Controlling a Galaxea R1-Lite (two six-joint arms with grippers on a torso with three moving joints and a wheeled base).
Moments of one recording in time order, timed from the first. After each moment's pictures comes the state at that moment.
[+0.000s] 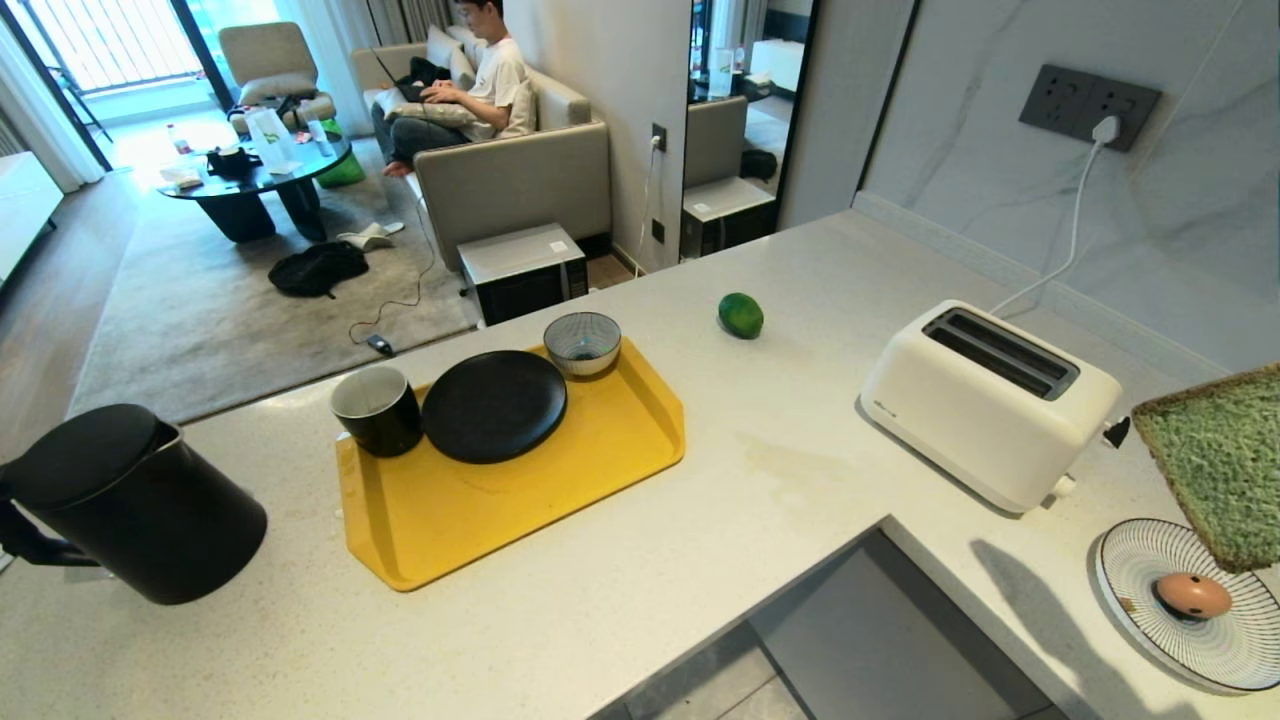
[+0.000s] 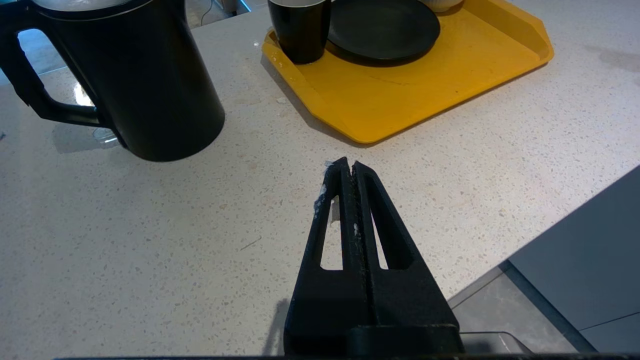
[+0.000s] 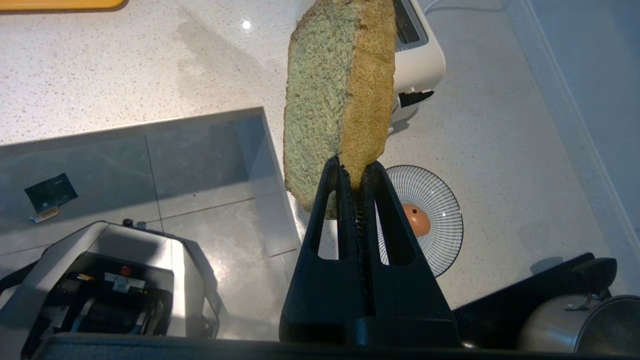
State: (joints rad) left arm 0.00 0.00 0.00 0.00 0.00 0.00; right arm 0.09 0.78 -1.00 0.54 -0.06 -0.25
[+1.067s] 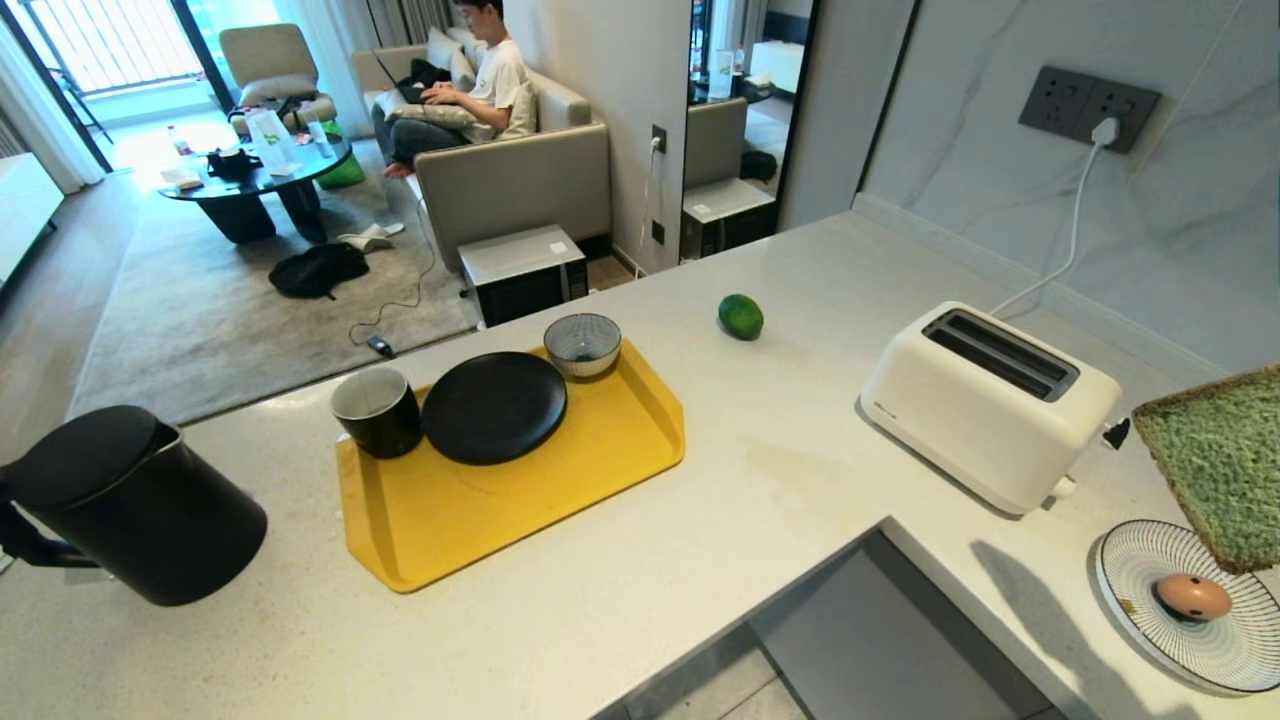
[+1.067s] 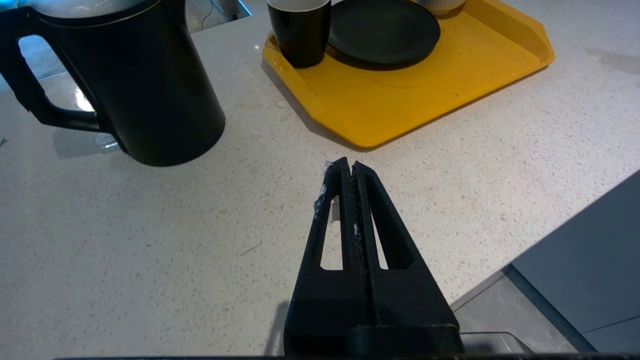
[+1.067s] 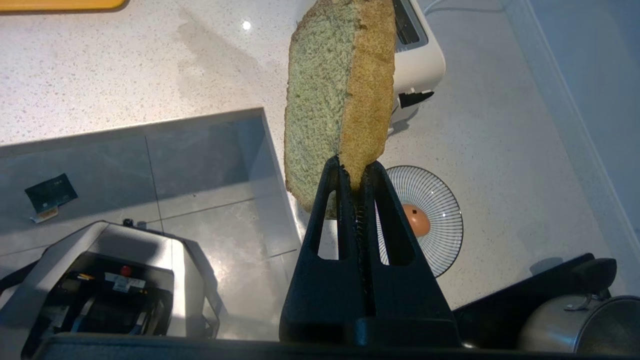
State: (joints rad) left arm 0.00 0.00 0.00 0.00 0.00 0.01; right arm 0.09 0.78 -1.00 0.54 -0.06 -0.25
